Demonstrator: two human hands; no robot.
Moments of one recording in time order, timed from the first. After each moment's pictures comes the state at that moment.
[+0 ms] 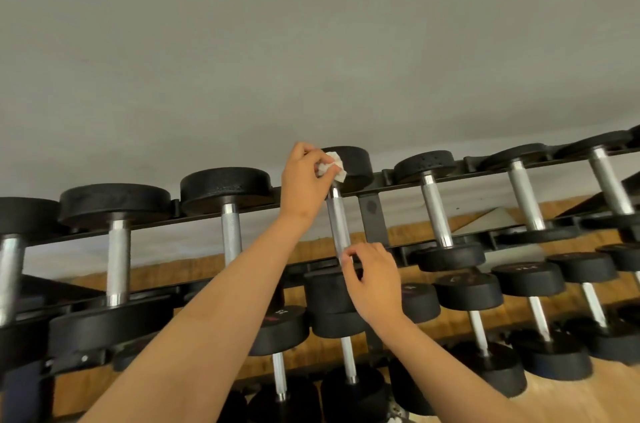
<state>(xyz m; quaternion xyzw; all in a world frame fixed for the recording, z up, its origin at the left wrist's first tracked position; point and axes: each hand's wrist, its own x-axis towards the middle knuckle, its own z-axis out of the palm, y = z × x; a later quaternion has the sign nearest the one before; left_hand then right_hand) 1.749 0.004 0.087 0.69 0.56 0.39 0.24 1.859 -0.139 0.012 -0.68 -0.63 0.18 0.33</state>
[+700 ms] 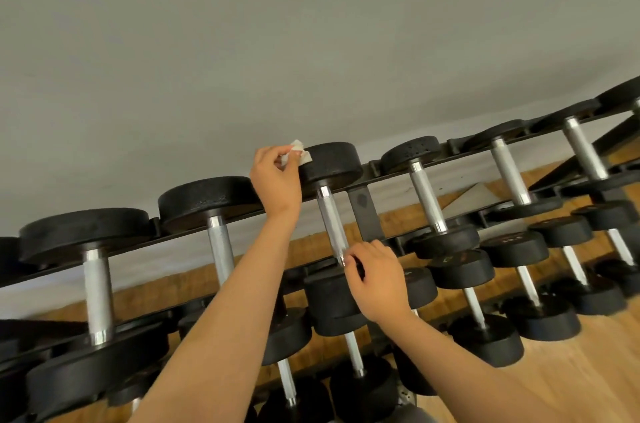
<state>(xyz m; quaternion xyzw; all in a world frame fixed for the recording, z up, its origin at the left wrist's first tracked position) 1.741 0.024 0.077 0.54 0.60 0.52 0.27 1.858 -0.137 0.010 -0.69 -0.64 0.12 0.31</state>
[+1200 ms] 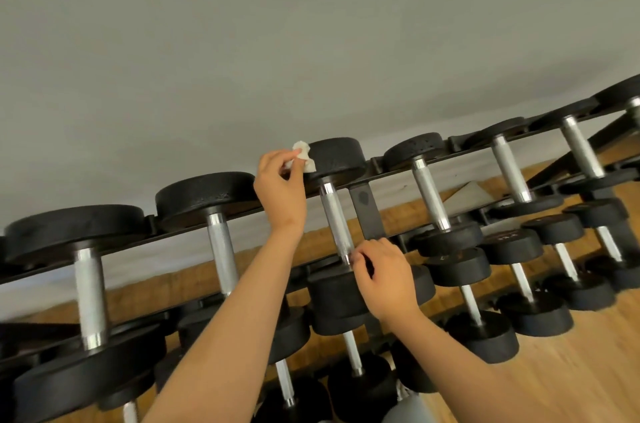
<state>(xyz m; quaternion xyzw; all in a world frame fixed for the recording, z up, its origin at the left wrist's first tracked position) 1.736 0.009 0.063 0.53 0.57 0.55 0.30 1.856 -0.138 0.014 -0.71 -0.61 0.14 0.32</state>
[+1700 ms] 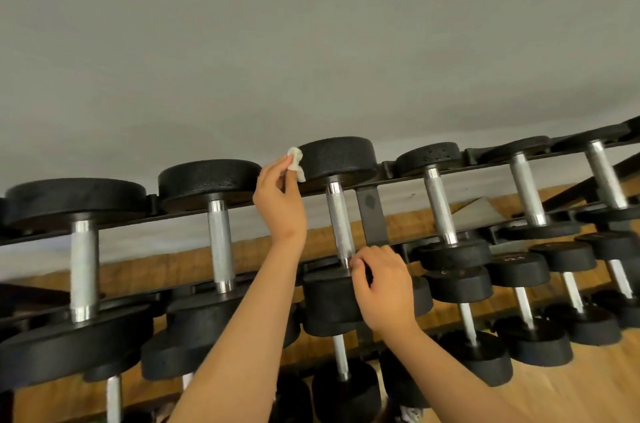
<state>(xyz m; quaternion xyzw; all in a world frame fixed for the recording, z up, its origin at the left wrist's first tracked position) 1.736 -0.003 0.035 0.43 0.58 0.60 0.34 1.859 -0.136 0.009 -0.69 -0.63 0.13 0.32</state>
